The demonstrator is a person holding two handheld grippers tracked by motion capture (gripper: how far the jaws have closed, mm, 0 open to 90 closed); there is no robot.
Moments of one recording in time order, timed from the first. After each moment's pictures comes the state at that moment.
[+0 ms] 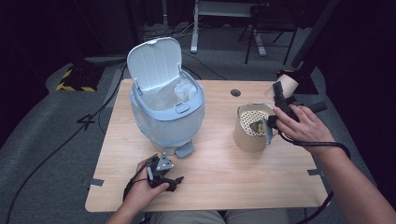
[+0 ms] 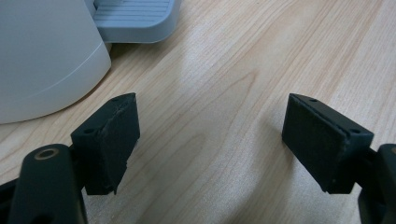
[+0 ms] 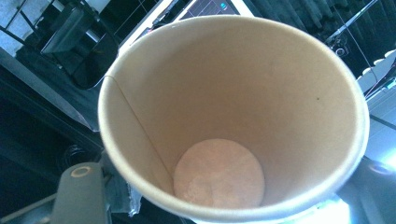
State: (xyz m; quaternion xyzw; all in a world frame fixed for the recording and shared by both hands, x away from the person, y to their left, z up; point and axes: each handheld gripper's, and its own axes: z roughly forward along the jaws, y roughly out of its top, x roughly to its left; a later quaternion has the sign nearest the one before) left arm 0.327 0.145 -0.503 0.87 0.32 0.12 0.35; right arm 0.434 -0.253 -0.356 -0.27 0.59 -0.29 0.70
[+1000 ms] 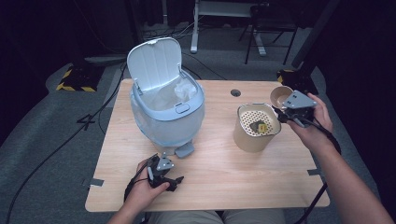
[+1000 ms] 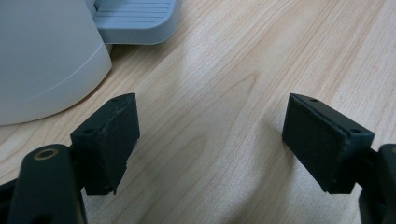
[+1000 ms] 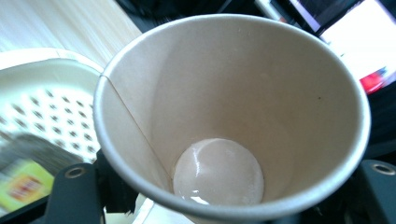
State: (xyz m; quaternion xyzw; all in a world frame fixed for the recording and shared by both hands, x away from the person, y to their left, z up) left arm 0.327 0.144 -0.503 0.87 0.32 0.12 0.35; right arm 0.449 -0.303 -0.329 0.24 0.81 0.29 0.45
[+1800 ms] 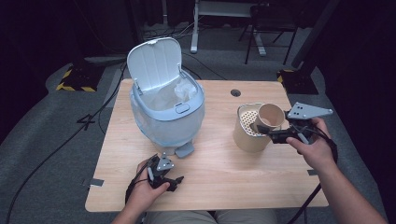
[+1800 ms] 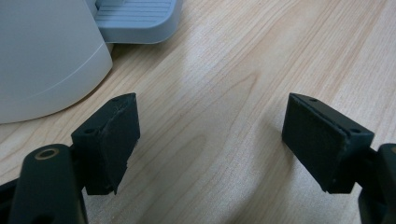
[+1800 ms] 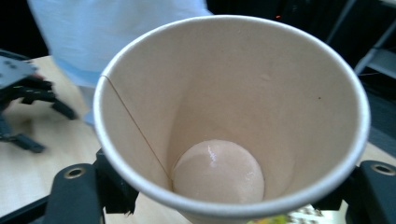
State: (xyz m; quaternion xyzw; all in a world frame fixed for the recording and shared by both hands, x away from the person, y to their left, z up) left arm 0.326 0.144 -0.503 0.87 0.32 0.12 0.36; right arm 0.391 -0.276 -0.325 0.24 0.82 0.48 0.21
